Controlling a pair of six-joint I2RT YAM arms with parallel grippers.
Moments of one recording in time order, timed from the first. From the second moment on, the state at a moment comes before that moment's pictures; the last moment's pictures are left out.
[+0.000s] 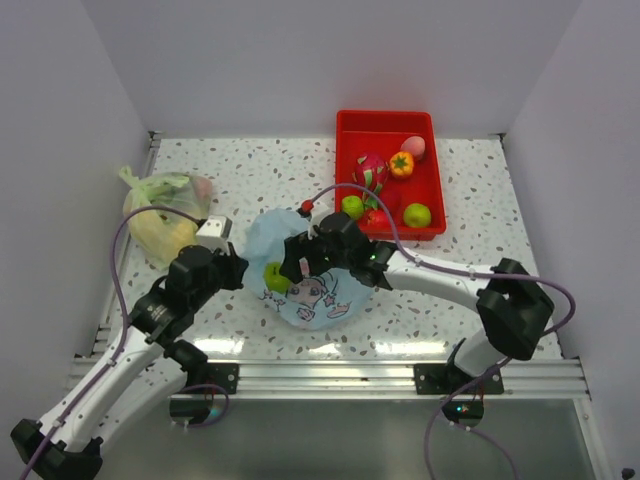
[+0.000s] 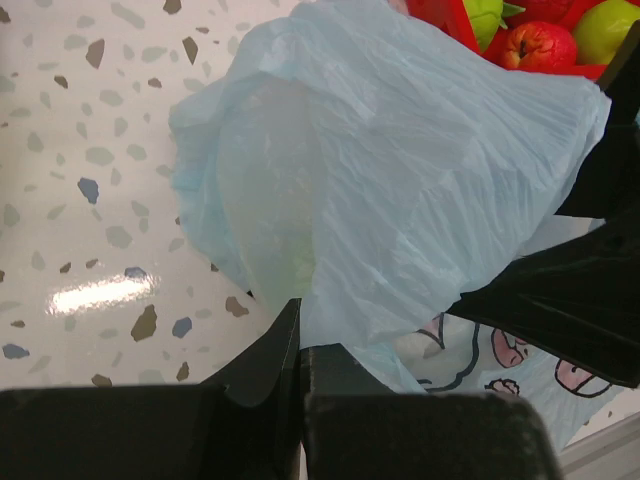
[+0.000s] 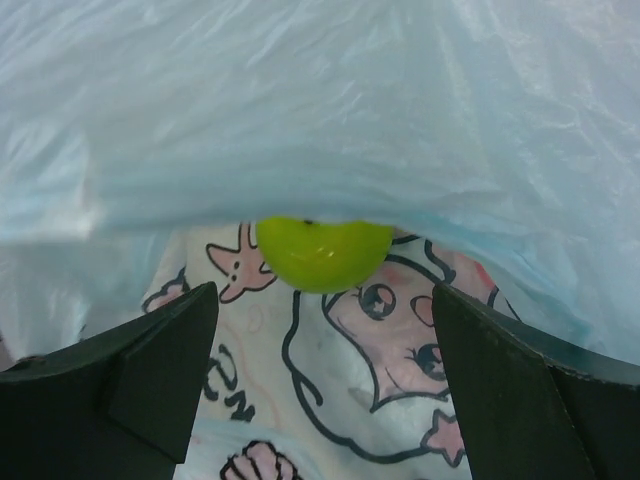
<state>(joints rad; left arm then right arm) -0.54 0.60 0.60 -0.46 -0.14 -0.36 0.92 1.54 1.01 -0.01 -0.10 0.44</state>
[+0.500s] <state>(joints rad) -0.54 0.59 0.61 -0.55 -0.12 -0.44 0.97 1.87 1.06 0.24 -0.09 0.48</state>
